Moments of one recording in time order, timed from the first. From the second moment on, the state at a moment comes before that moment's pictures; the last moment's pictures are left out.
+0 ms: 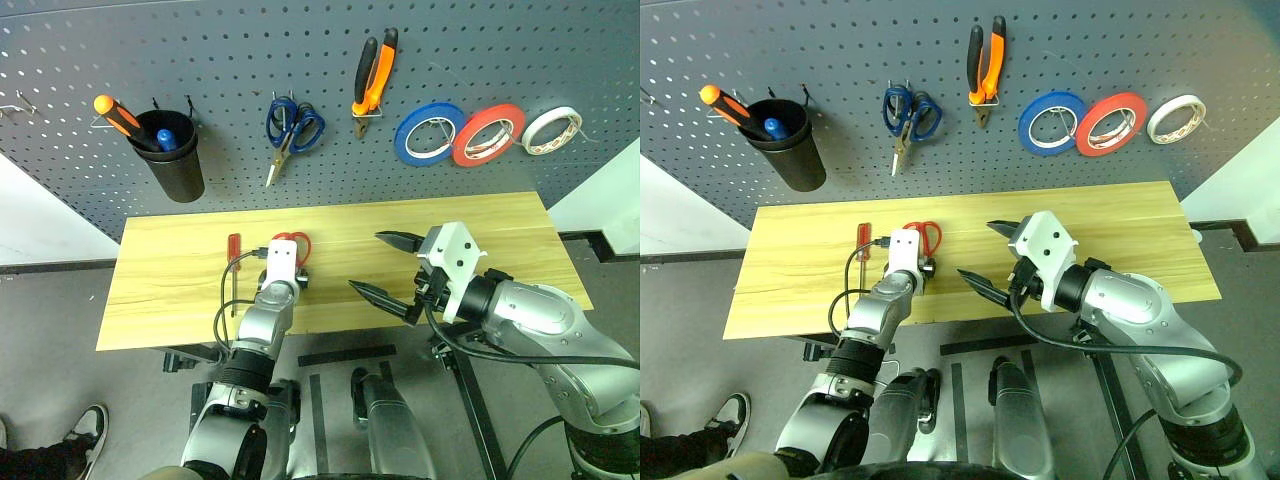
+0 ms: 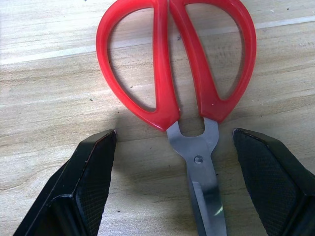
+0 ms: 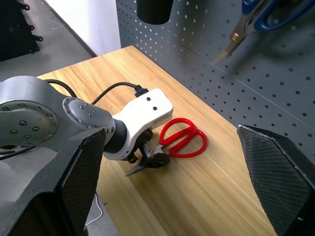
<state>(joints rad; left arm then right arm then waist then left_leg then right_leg) -0.47 -0.10 -0.03 0.37 0.01 0.60 0.17 -0.20 -0.65 0.01 -0.74 0.50 0.72 0.58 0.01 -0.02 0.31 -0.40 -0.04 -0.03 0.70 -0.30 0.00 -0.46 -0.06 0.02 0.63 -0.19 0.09</state>
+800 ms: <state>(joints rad) -0.46 -0.11 -0.03 0.36 0.01 0.60 0.18 -0.19 -0.65 0.01 -0.74 0.48 0.72 0.58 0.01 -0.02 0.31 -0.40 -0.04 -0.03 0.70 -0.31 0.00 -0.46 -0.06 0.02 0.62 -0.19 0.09</state>
